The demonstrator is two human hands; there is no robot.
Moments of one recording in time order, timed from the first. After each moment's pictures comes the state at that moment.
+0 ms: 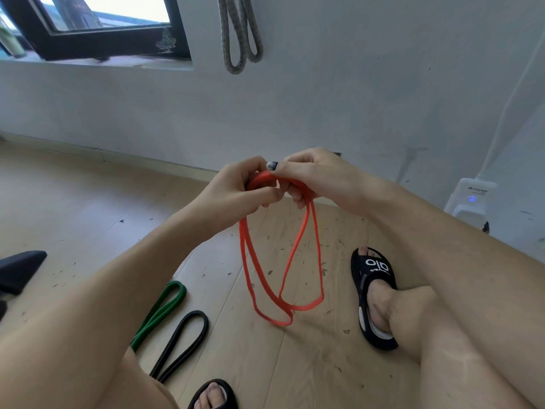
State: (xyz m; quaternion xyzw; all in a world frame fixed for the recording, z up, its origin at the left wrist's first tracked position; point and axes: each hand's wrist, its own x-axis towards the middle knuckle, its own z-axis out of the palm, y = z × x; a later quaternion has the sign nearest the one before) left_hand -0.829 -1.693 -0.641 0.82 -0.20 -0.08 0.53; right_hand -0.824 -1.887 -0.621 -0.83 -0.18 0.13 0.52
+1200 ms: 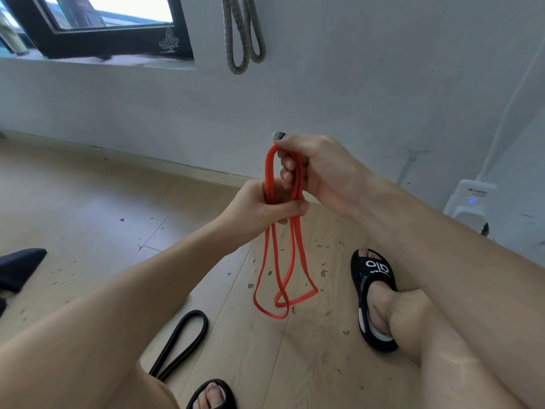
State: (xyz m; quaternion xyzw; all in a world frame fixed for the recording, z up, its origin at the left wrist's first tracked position) left_hand -0.829 -1.717 -0.671 0.80 -0.18 -0.10 0.57; right_hand -0.822 -1.871 -0.616 -0.64 -0.08 0.12 0.75
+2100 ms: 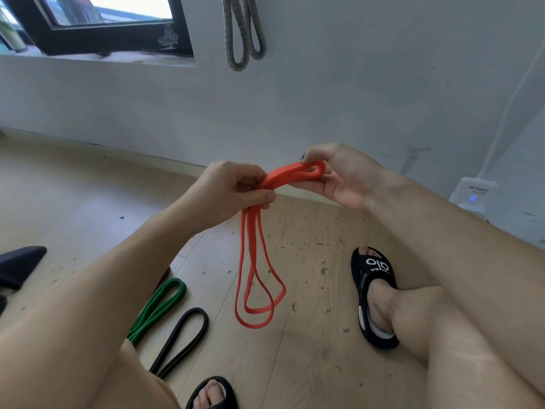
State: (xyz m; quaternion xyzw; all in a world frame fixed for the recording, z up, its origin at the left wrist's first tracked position) left_hand -0.816 -1.674 -0.646 0.90 -0.25 -0.02 0.36; right_hand -0.813 -1.897 -0.627 -0.59 0.05 0.17 0.79
